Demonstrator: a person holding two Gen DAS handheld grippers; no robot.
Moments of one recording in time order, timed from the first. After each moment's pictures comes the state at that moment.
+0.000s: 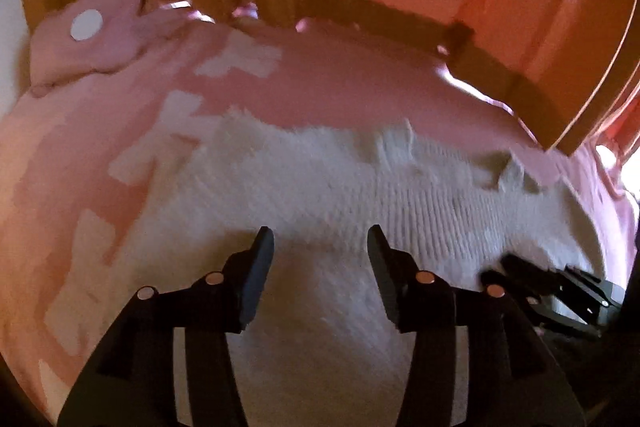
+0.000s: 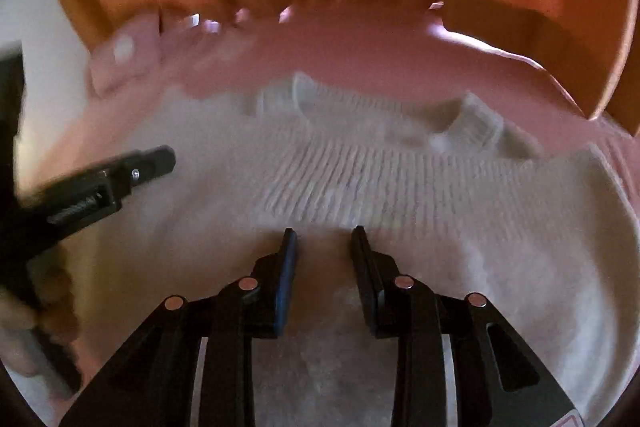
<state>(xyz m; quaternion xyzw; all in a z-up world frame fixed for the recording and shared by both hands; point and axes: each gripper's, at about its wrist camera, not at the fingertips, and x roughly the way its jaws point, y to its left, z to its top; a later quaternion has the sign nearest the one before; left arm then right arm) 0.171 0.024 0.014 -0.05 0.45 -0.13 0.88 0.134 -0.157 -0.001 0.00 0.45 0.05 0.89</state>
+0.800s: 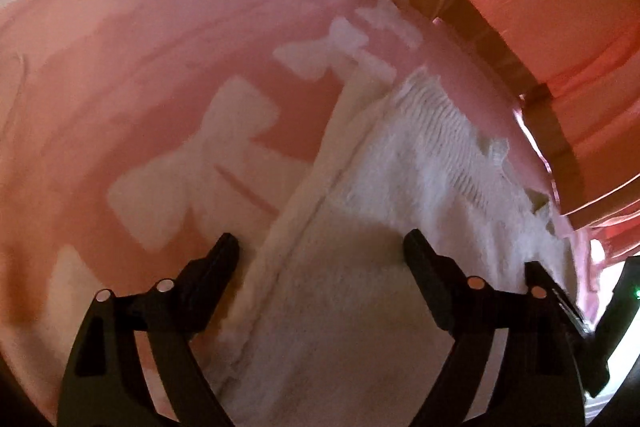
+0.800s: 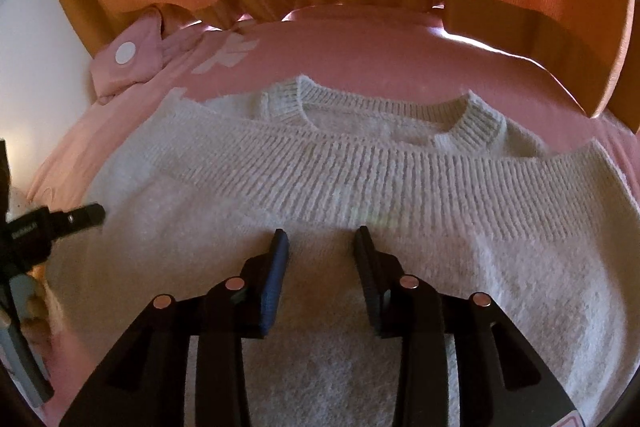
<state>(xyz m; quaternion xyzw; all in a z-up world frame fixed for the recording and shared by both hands) 0.137 0.145 -0.011 -0.22 0.50 -0.03 0.83 0.128 -0.164 -0.002 0.05 0.45 0.07 0.89</state>
